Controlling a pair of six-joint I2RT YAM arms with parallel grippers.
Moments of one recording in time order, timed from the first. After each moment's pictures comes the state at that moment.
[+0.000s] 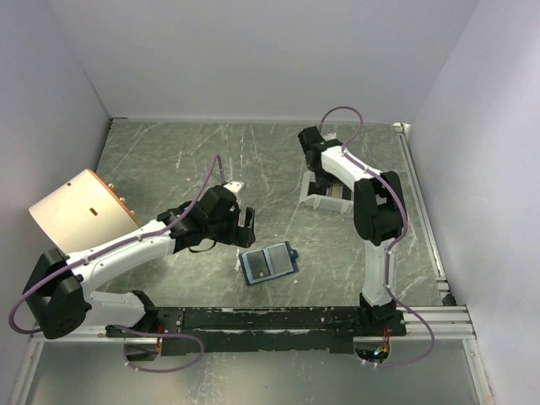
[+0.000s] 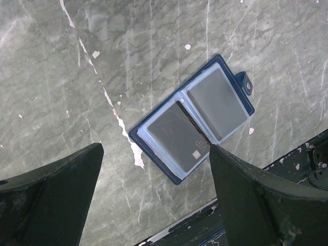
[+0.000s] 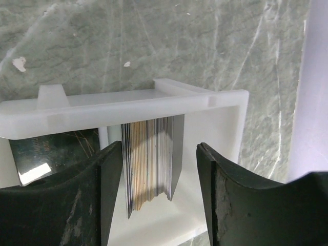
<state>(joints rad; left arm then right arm) -0.84 1.27 0.88 -0.44 -0.06 -0.51 0.35 2.09 1.62 -0.81 0.66 0.27</state>
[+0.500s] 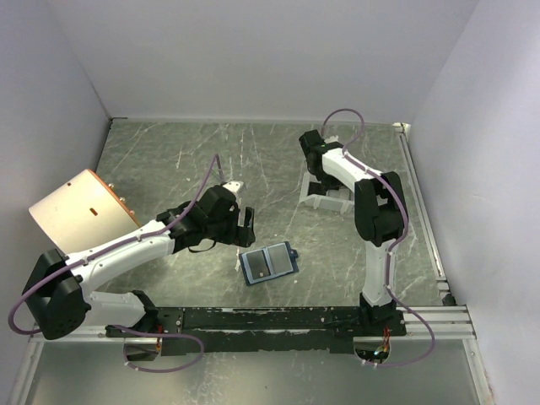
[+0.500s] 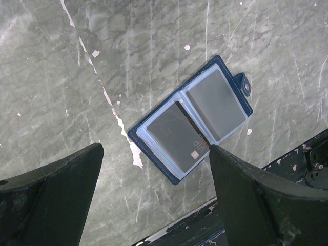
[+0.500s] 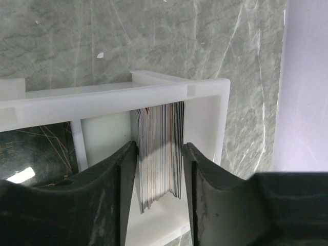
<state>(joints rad) -0.83 1.26 0.88 -0.44 -0.06 -0.53 0.34 2.08 1.58 -0.82 0.73 0.27</state>
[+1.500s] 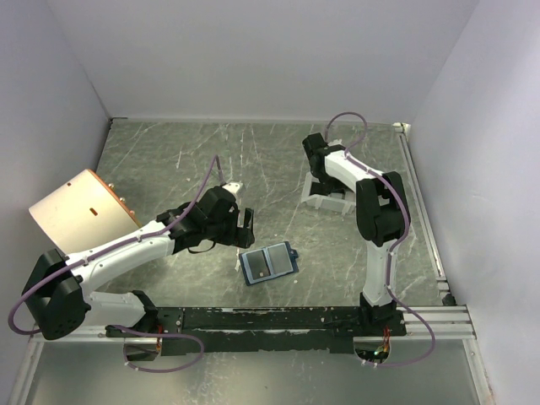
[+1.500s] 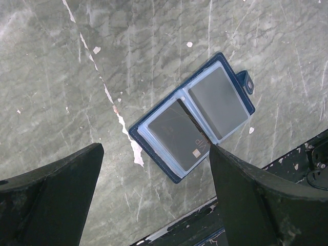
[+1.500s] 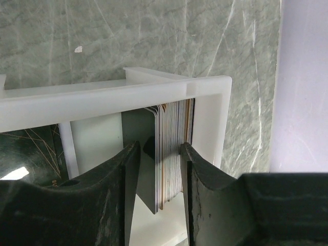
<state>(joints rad) -0.83 1.26 0.87 -0.44 -0.06 -0.53 0.32 2.07 1.53 -0.80 0.75 0.27</state>
